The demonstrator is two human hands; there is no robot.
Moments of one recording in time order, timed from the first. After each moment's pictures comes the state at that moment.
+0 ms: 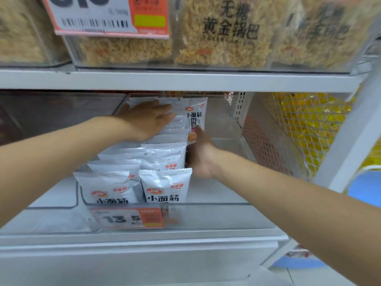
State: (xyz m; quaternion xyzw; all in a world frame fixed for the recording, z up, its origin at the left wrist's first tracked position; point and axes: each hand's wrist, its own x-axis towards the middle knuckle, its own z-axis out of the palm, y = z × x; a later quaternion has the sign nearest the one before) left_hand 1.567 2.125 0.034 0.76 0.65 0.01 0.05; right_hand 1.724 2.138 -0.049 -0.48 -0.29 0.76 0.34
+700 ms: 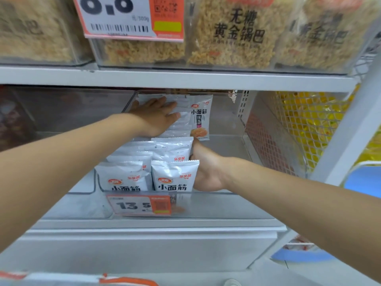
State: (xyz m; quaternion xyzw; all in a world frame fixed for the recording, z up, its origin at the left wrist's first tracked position) left_hand 1.571 2.116 0.033 0.74 0.68 -0.02 0.05; right_hand 1.722 2.090 -0.047 -0.48 -0.38 0.76 0.20
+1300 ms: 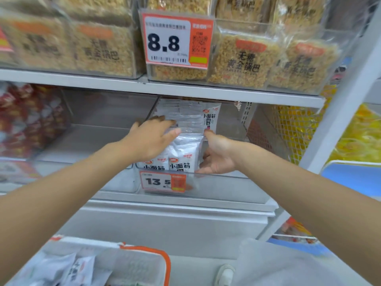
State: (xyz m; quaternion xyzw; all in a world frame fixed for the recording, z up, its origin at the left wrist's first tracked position) left_hand 1.548 2.004 0.038 0.75 0.65 0.14 0.05; right_hand 1.738 2.028 0.036 -0.54 -0.41 0.71 0.20
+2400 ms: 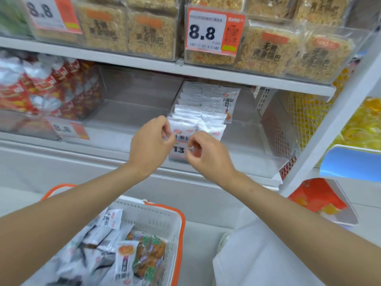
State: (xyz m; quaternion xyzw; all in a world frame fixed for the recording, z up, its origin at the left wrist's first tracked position) left_hand 1.541 1.891 0.002 0.59 0.67 0.44 0.00; right_hand 1.704 1.926 -0.009 -0.39 -0.85 0.10 0.34
